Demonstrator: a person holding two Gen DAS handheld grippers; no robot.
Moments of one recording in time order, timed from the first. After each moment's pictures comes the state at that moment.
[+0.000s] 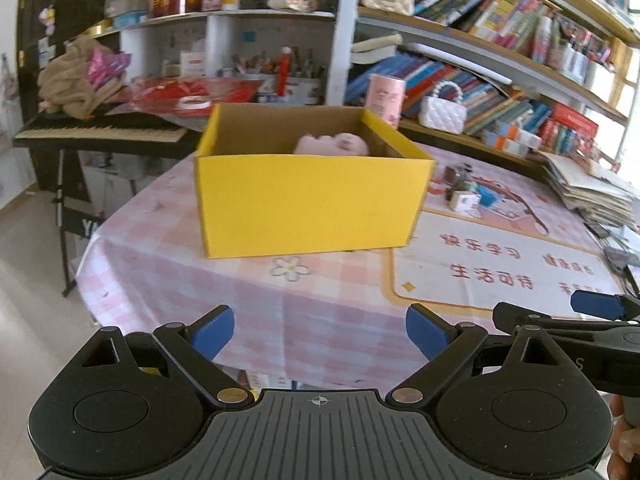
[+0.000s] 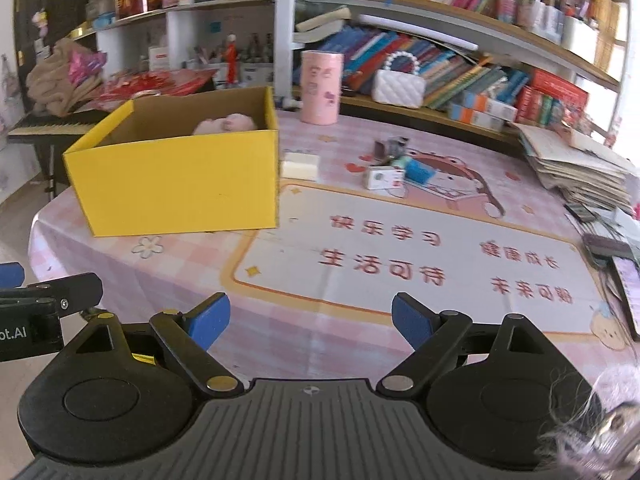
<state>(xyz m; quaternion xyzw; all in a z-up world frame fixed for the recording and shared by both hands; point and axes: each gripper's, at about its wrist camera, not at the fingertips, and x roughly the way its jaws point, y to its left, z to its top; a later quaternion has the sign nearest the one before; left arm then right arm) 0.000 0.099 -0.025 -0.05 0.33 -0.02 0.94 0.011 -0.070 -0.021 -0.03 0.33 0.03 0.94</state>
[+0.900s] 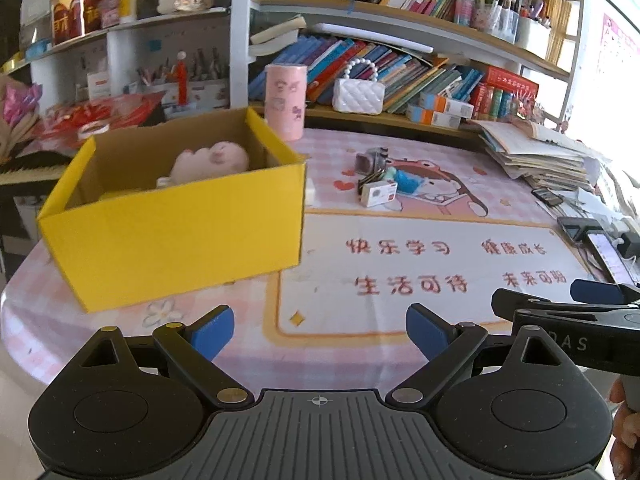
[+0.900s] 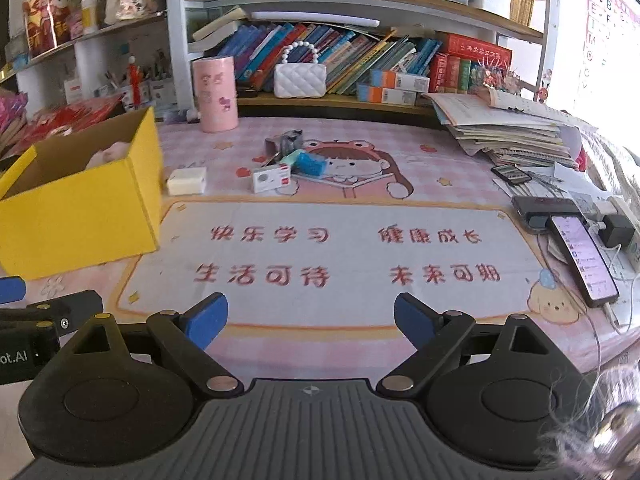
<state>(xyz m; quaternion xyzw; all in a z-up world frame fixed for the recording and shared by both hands) 0.059 0.008 -0.021 0.00 0.34 -0.11 0.94 0.031 -0.163 -0.016 0.02 0.33 -0.06 0.94</state>
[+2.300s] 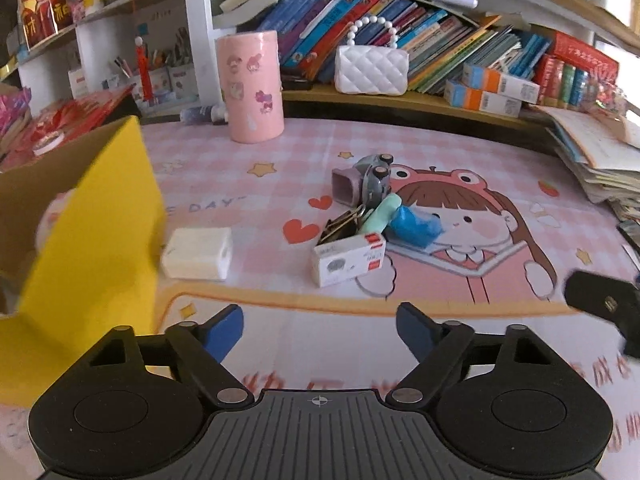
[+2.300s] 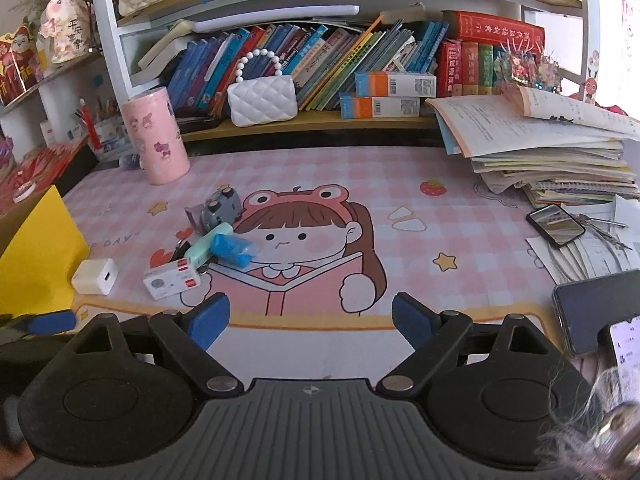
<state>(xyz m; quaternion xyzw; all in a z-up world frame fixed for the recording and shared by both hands) 0.248 -0.143 -0.066 0.01 0.38 -0.01 0.93 0.209 -0.318 -0.023 0.07 0.33 0.00 0.94</state>
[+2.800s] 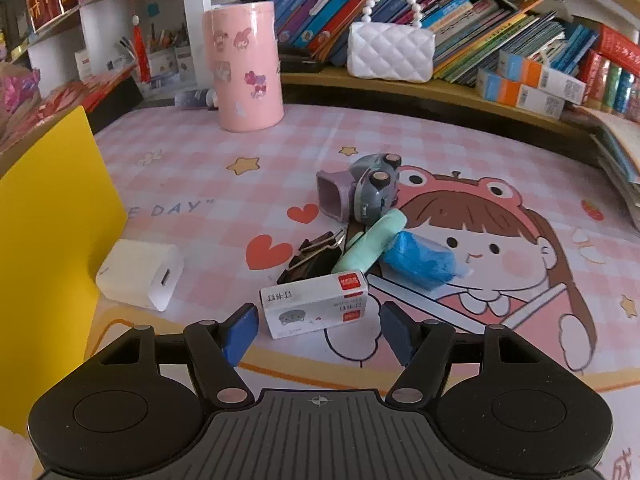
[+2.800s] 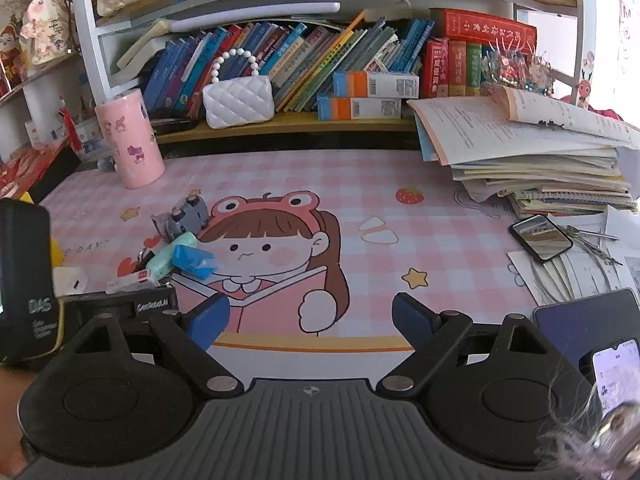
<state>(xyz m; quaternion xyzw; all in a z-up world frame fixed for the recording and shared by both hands) 0.309 -0.177 -0.094 0.00 0.39 0.05 0.92 0.227 -0.347 -0.025 0.06 0.34 -0.01 0.94</state>
